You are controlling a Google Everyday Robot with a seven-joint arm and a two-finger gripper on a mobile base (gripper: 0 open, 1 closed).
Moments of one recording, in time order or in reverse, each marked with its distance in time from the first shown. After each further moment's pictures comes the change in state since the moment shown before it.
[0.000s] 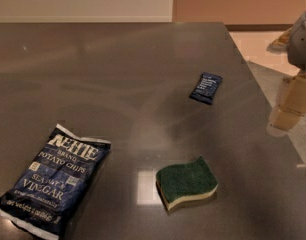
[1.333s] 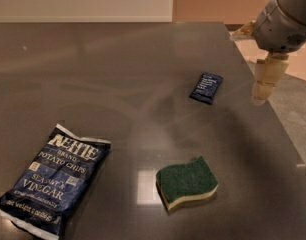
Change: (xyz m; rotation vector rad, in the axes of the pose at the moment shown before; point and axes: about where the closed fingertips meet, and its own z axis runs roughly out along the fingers) arm -0.021 -0.086 0.060 -0.055 -0.108 -0.308
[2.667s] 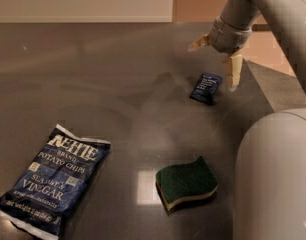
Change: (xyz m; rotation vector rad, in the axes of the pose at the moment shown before) arm -0.005 -0.099 0.115 -0.167 -0.024 -0.500
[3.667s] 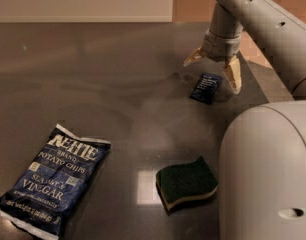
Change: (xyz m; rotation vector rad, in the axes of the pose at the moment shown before) arm 0.013 0.009 0.031 -0.153 0.083 -0.213
